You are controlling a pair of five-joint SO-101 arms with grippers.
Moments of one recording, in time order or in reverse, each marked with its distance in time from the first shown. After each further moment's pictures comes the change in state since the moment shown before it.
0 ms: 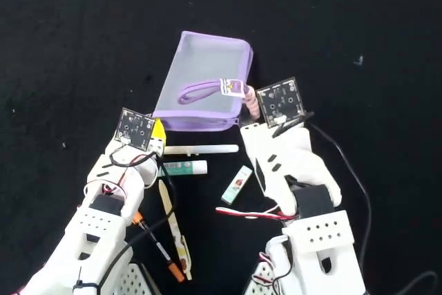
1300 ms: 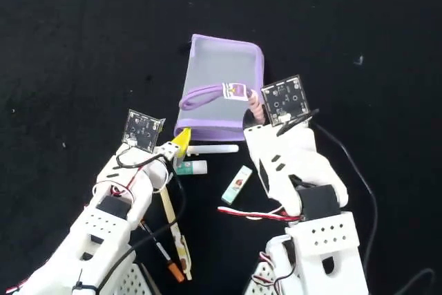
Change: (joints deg) left arm 6.1 0.0 0.0 0.0 6.9; right arm 0.4 0.0 -5.2 8.9 0.2
